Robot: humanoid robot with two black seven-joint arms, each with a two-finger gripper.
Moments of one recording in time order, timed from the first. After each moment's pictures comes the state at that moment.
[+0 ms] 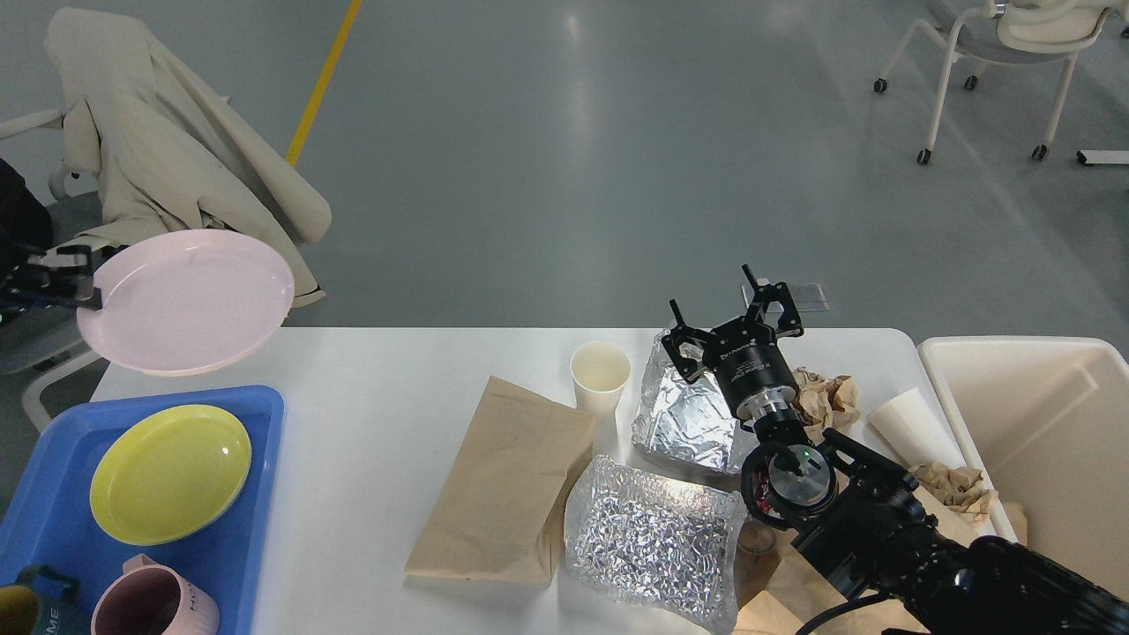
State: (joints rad) left arm -1.42 1.04 0.44 -0.89 0.81 -0.64 0.04; right arm 0.67 0.08 0.64 0.32 0.30 0.61 0.40
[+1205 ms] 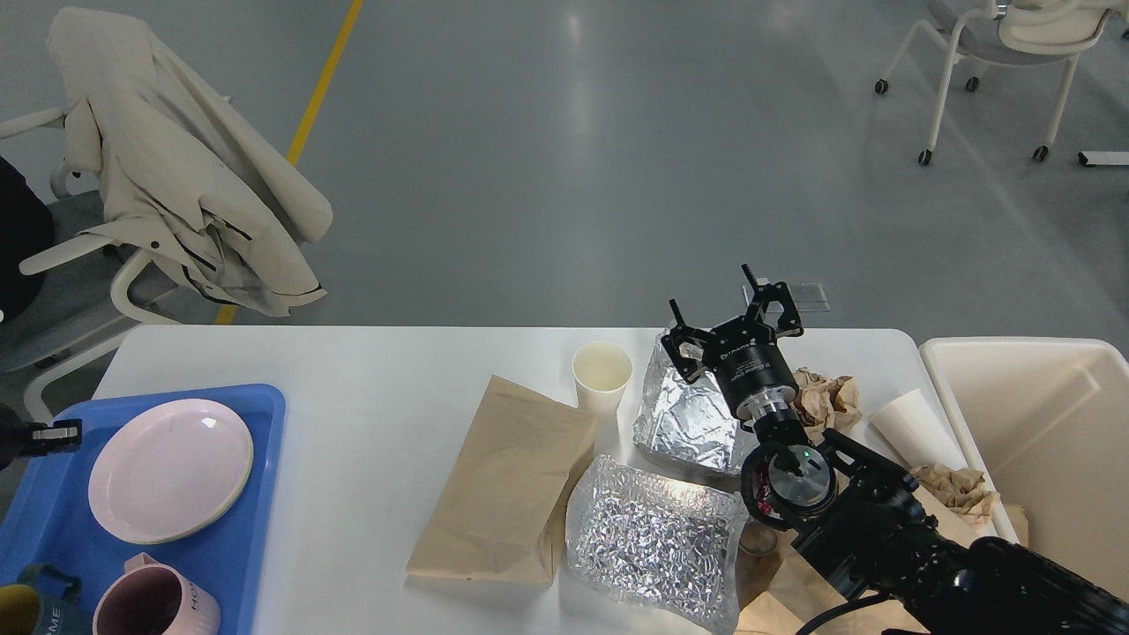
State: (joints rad) left arm -0.96 0.76 0.45 -0.45 0.97 -0.40 -0.23; right arm 0.67 0.08 0.64 0.33 0.30 0.61 0.40
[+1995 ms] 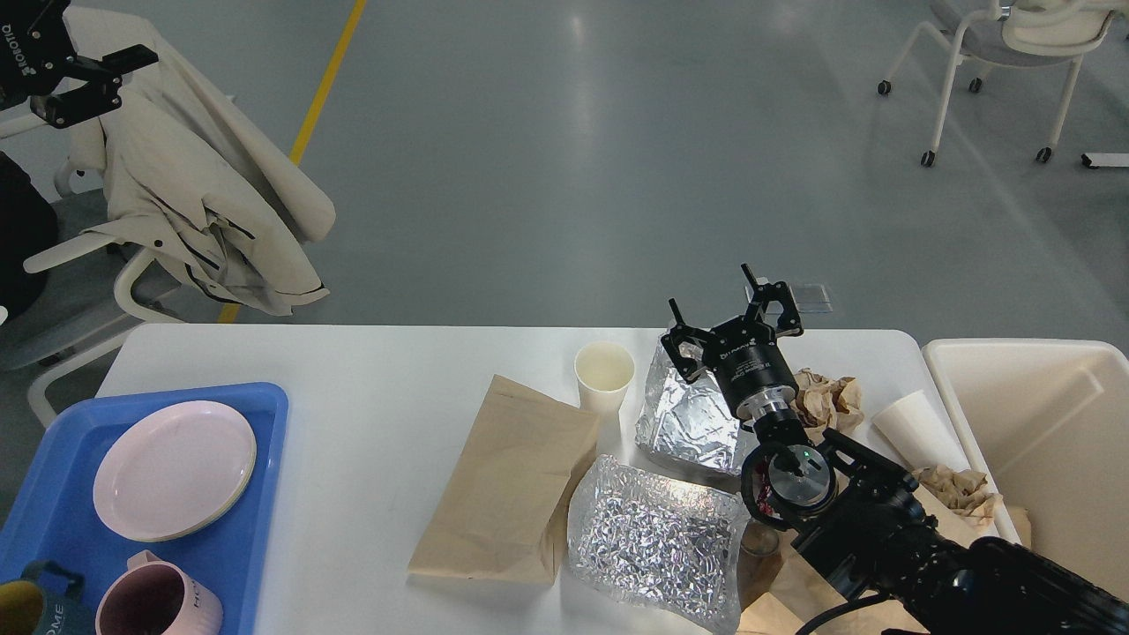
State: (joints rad) left arm -1.32 0.77 -0.15 -0.44 0.05 -0.82 -0.25; right arm 0.67 0.08 0.64 0.33 0.30 0.61 0.40
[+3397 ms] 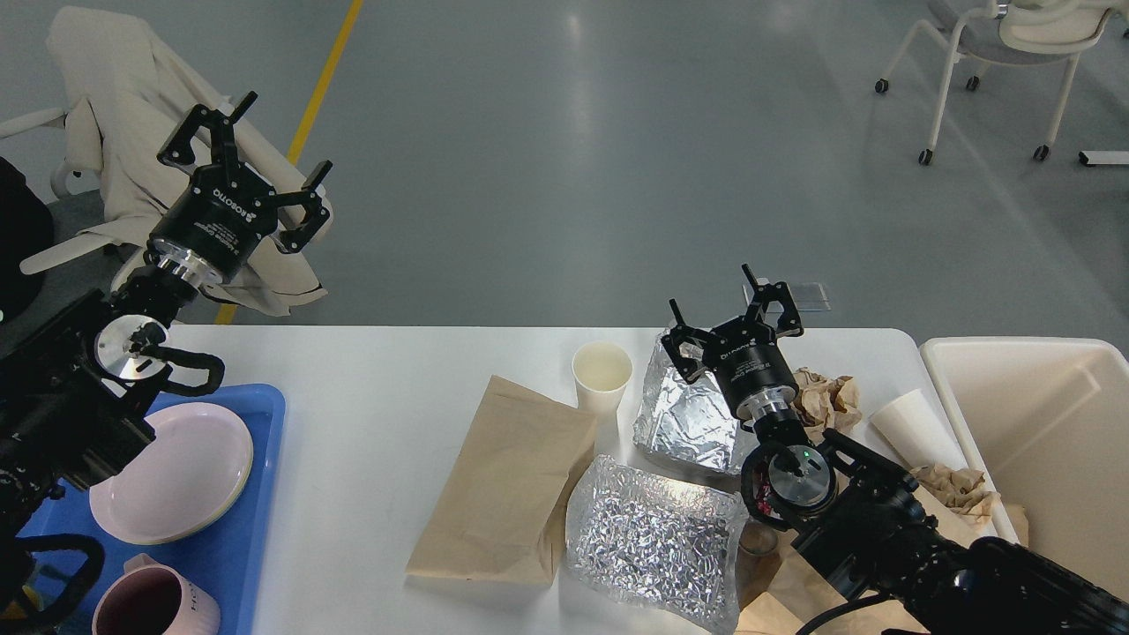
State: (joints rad) left arm -0.84 0.35 -0.76 -0.44 -0.03 -0.73 -0.26; right arm 0.67 0.08 0.64 0.32 0.30 0.61 0.40
